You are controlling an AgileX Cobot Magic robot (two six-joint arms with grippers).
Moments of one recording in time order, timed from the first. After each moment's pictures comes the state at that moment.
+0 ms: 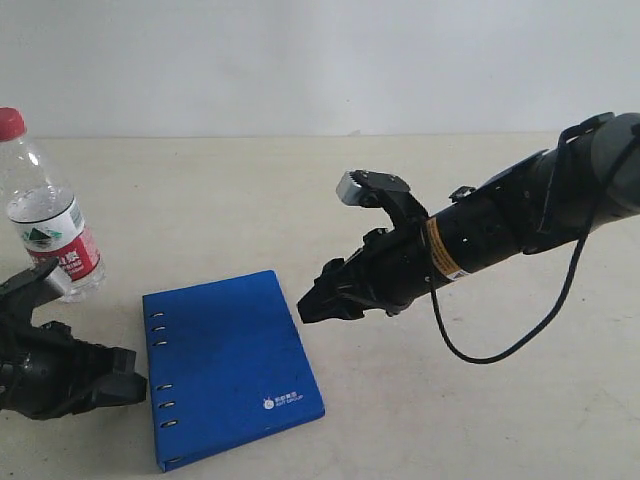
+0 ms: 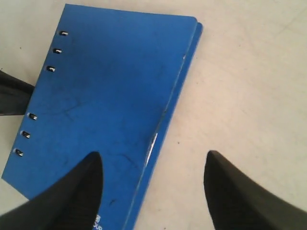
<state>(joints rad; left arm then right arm) 0.07 1.73 -0.43 -1.66 0.52 1.56 0.41 1.96 -1.00 -1.74 -0.66 1.80</state>
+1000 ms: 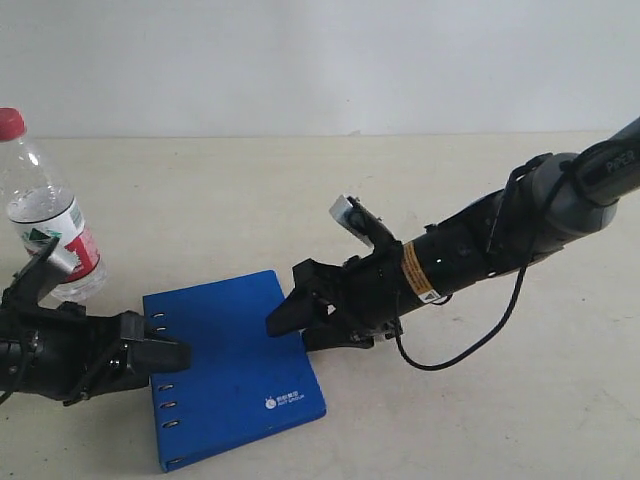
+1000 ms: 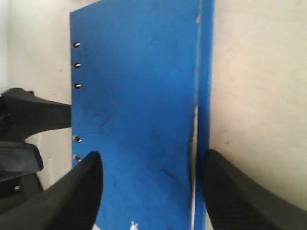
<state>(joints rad) 0.07 1.72 -0.44 -1.74 0.70 1.54 0.41 2.15 -1.08 -1.61 -0.88 2.02</state>
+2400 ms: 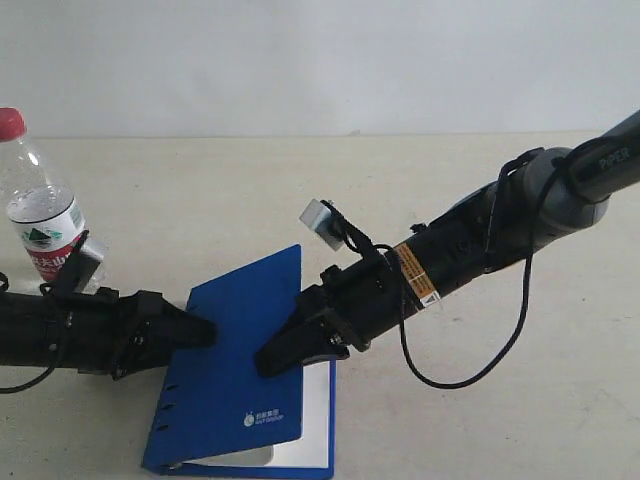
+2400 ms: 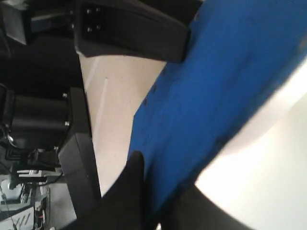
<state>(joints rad) 0.10 2.00 -0.59 -1.79 0.94 1.66 0.44 2.15 -1.10 -1.73 -1.14 1.84</state>
